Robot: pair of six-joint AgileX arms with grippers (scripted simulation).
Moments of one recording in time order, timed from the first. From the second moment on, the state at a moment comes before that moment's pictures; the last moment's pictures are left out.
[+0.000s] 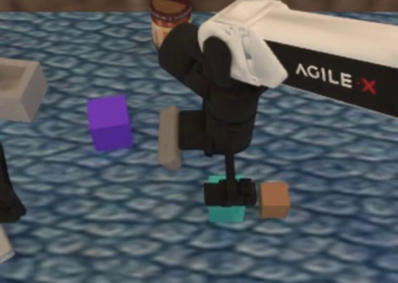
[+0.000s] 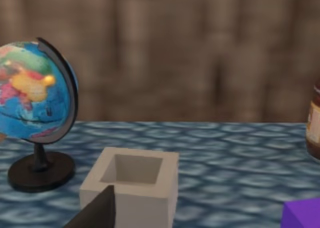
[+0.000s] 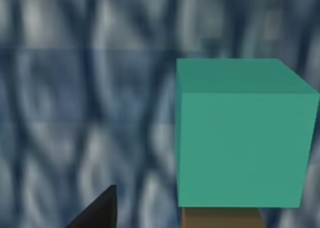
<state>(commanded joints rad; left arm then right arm) 0.00 0.00 0.00 0.00 0.00 0.00 0.78 2.14 1.78 -1.20 -0.01 -0.79</state>
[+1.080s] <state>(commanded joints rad) -0.13 1.05 0.92 -0.61 0.00 -0.22 0.39 1.16 1.02 -0.63 -0.06 -0.45</state>
